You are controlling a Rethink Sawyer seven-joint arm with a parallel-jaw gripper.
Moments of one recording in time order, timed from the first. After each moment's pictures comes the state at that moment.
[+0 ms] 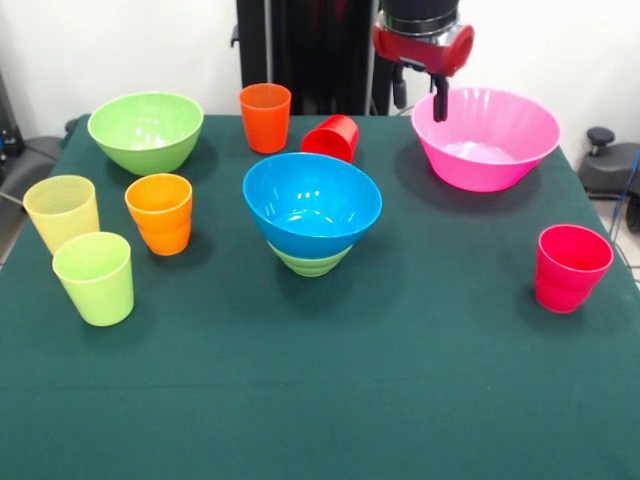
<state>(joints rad) -0.28 -0.80 0.14 2.07 0.09 0.43 2.21</state>
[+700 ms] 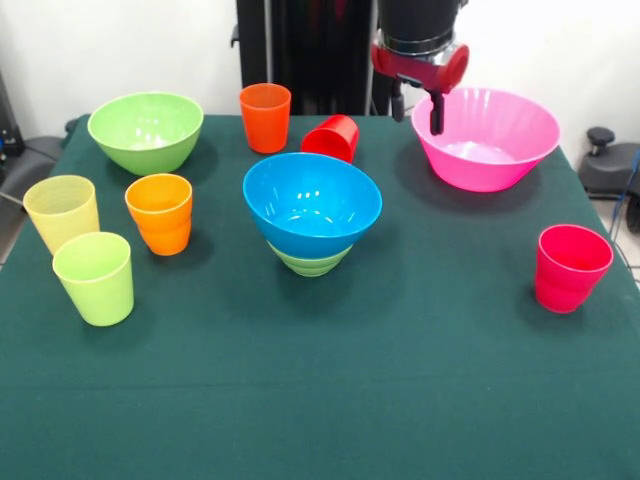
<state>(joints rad) -0.28 -0.74 0.13 2.07 0.09 0.39 2.21</state>
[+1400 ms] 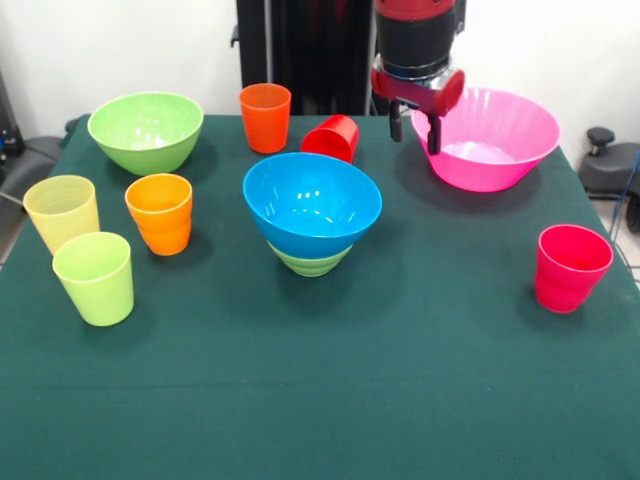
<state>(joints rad) -0.28 -0.66 0.13 2.07 0.09 0.28 2.21</state>
